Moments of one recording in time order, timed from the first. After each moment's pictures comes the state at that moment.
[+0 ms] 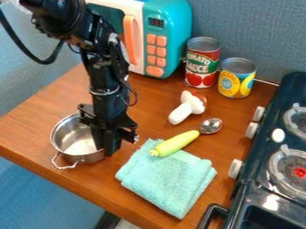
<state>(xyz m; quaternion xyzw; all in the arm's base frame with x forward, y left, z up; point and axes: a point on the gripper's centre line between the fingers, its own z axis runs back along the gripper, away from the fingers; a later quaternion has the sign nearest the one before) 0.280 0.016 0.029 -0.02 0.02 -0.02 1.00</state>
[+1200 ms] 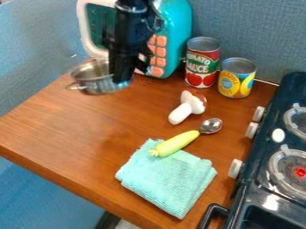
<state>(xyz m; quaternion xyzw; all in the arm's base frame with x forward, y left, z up) 0.337 0.021 0.118 0.07 0.04 -0.15 0.99</state>
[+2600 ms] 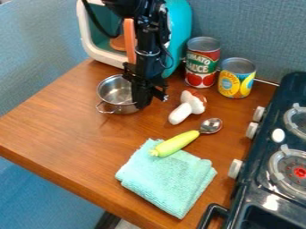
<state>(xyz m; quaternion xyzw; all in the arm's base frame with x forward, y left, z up) 0.399 0.021 0.033 0.03 0.01 -0.12 0.99</state>
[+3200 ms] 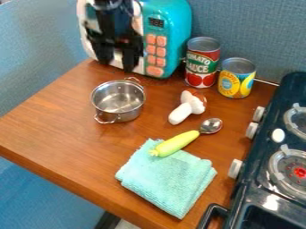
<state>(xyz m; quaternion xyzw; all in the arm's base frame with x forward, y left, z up) 0.360 0.046 0.131 0.02 -0.14 -0.01 0.99</state>
